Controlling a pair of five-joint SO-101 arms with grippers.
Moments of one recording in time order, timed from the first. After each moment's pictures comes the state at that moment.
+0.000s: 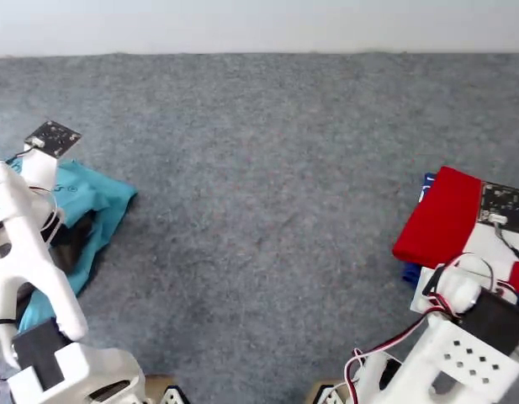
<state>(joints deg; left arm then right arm) -34.9 -2.8 8.7 87.4 -50.0 30.6 -57.0 32.3 100.5 13.7</state>
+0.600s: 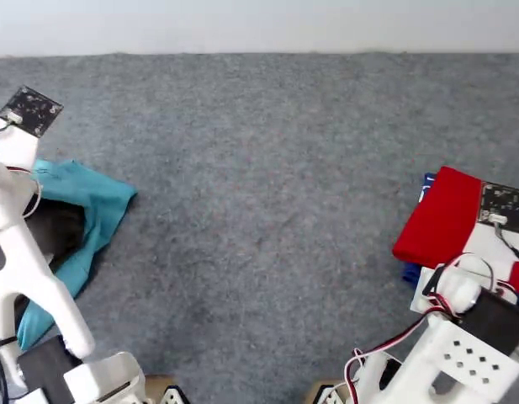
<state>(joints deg) -34.5 -9.5 0.5 86.6 -49.7 30.6 -57.0 32.3 100.5 13.7</state>
